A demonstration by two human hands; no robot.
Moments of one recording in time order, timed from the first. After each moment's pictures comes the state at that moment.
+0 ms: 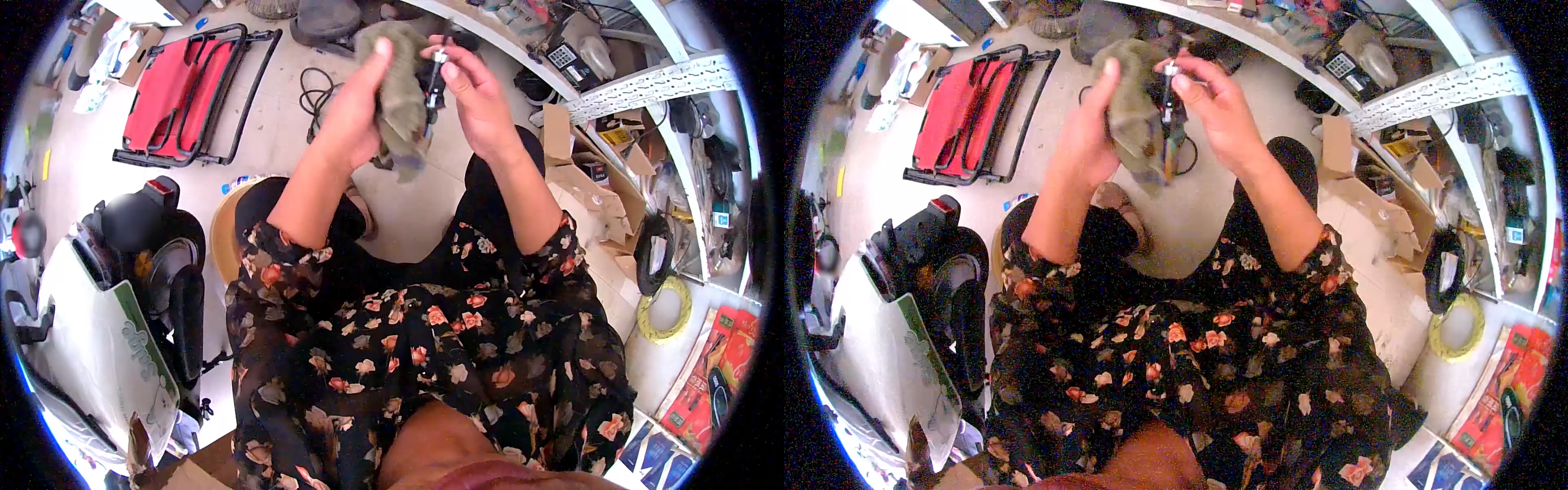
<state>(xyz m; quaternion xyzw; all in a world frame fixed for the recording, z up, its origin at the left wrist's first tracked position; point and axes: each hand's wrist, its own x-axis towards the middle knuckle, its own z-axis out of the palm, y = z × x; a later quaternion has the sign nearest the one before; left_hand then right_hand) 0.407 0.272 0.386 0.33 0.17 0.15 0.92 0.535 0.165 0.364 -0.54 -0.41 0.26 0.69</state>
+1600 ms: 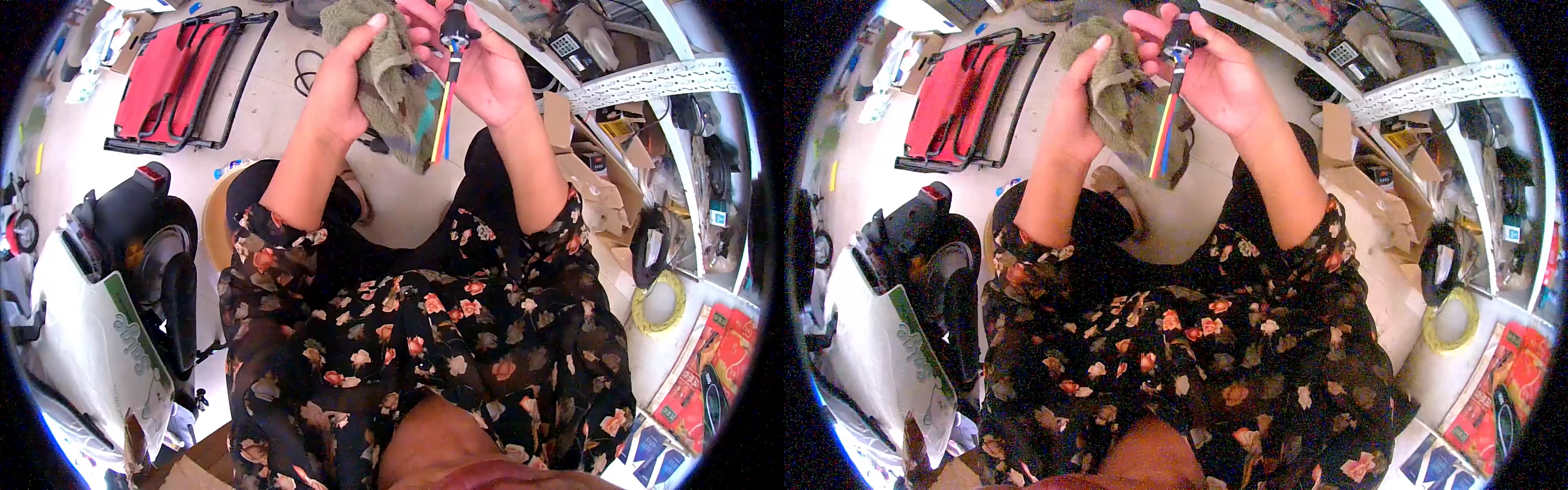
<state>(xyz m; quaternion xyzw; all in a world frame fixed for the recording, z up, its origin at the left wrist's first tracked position) 0.410 0.286 0.372 0.33 0.09 0.20 0.92 0.542 0.177 0.400 -0.17 -0.19 0.62 0.74</state>
